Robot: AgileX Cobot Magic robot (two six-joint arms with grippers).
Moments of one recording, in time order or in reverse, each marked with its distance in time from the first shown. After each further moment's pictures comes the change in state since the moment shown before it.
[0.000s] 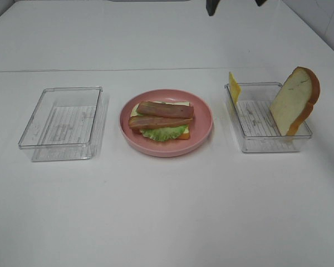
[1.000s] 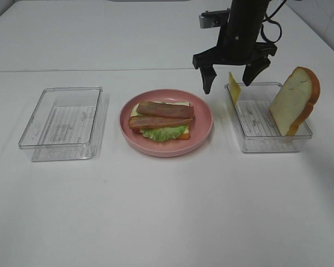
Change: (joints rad) left arm 0.000 0.000 0.000 0.001 0.000 0.000; right arm -0.038 0.262 0.083 0.078 -0.054 -0.019
